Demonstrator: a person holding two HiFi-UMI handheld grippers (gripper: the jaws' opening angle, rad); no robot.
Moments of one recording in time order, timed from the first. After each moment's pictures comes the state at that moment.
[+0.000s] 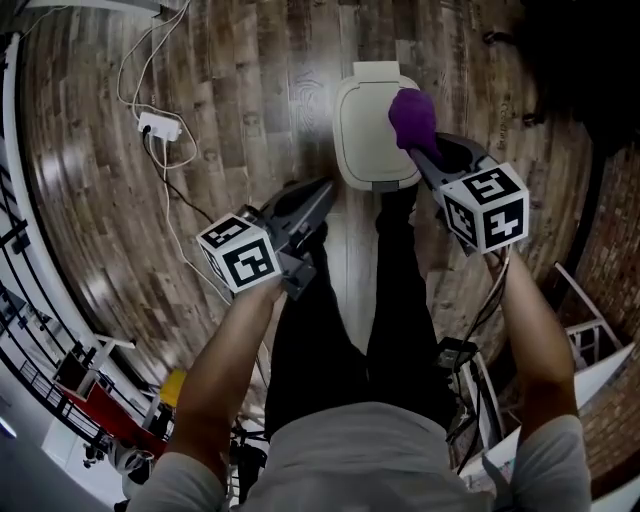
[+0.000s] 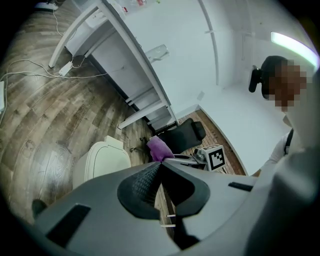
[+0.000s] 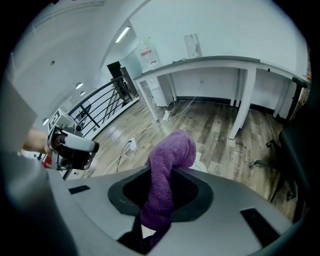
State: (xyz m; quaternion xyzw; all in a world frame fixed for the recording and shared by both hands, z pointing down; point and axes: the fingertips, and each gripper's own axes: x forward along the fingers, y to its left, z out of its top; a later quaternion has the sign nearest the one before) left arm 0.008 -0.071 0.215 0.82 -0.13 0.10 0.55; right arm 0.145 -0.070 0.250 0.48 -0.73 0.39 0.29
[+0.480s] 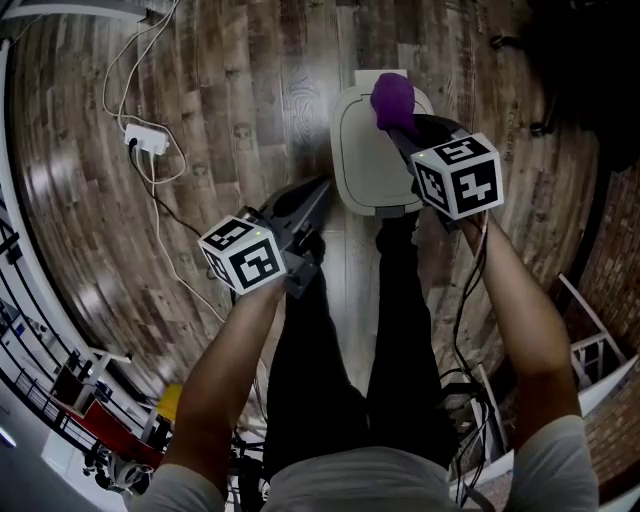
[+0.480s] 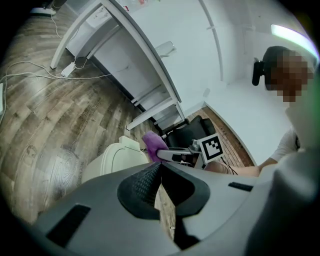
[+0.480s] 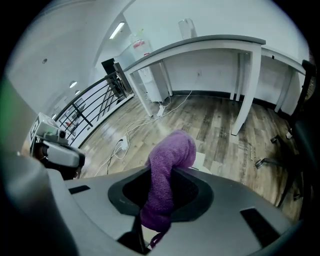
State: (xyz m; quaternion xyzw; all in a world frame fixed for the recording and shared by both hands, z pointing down) left arm 0.014 -0.101 0.303 0.82 -0.16 0.12 0.54; right arm 0.142 -0.133 0.353 0.50 -0.71 0.40 0.31
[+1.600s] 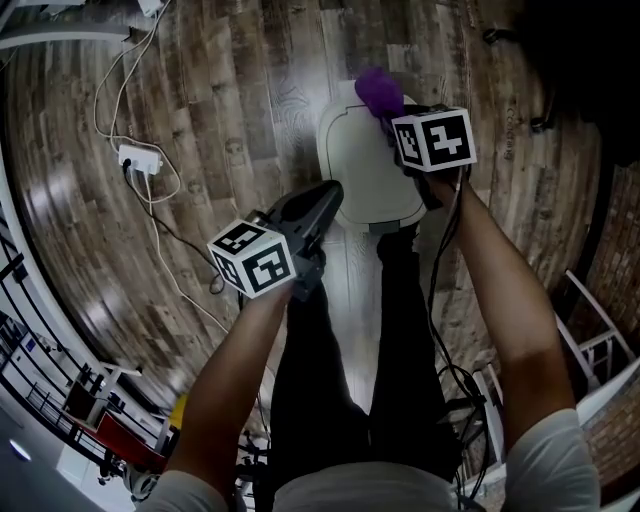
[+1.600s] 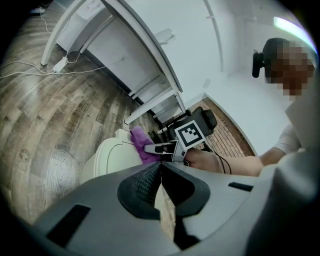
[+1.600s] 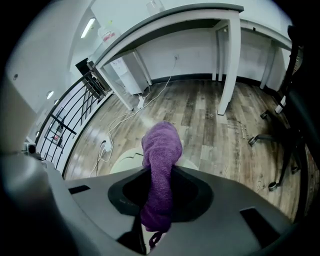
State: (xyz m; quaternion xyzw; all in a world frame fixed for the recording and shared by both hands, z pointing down) left arm 0.055 -0.104 0.343 0.83 -0.13 0.16 0.52; right arm 0.192 -0.156 0.444 0.54 -0.62 0.48 0.31
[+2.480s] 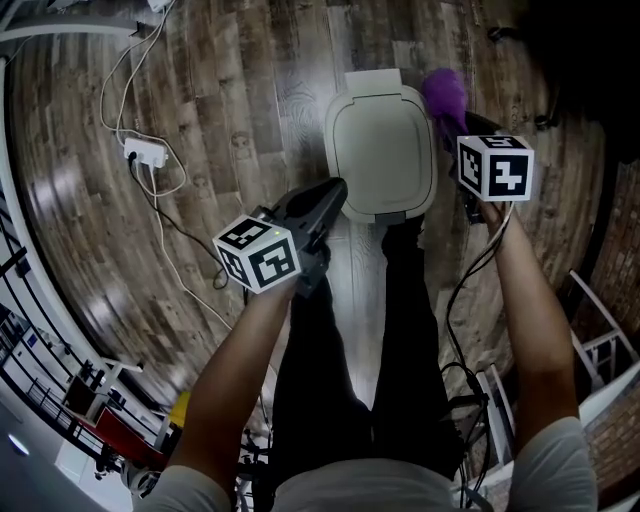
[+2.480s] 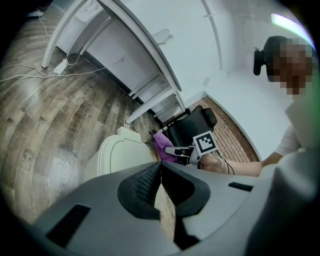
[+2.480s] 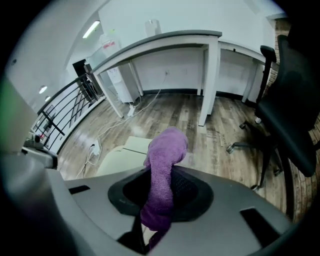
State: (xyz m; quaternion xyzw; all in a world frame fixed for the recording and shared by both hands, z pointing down) left arm 0.044 -0.089 0.341 0.83 -0.13 0.16 0.52; right arm 0.259 -0.106 0.402 0.61 -0.60 0.42 0.31
